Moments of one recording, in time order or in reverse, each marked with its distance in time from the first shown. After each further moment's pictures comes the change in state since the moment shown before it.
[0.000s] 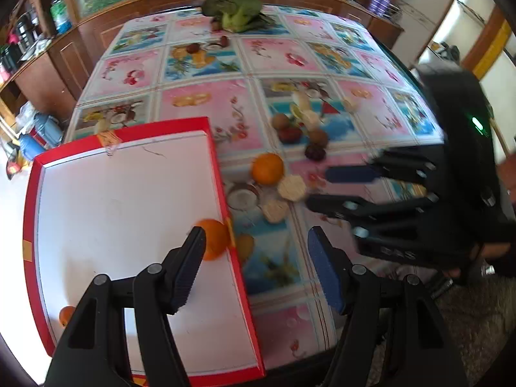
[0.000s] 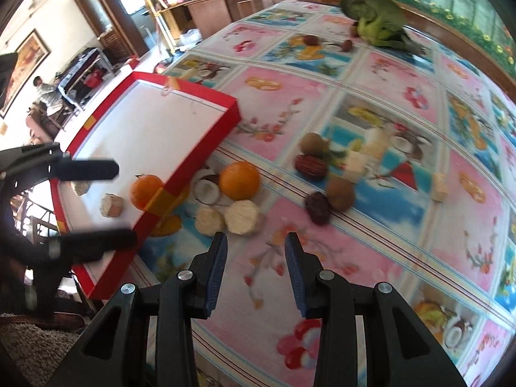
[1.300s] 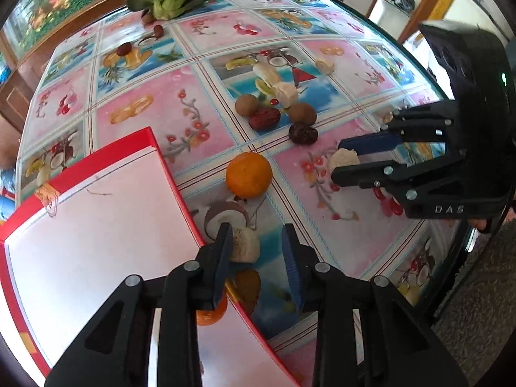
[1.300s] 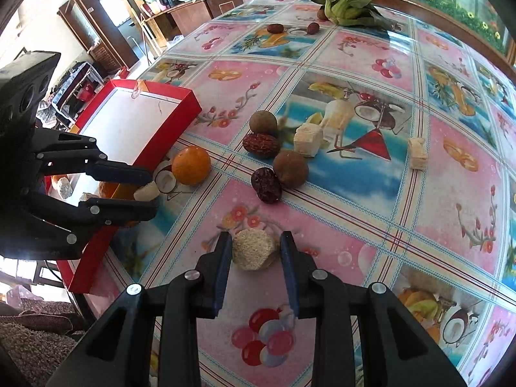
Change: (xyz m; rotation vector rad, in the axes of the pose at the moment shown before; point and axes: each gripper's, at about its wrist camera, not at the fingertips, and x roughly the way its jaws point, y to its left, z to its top) left arm 0.057 -0.001 0.025 0.276 0.085 -0.092; right arm -0.007 -0.044 -0.027 0.095 -0.011 -0.010
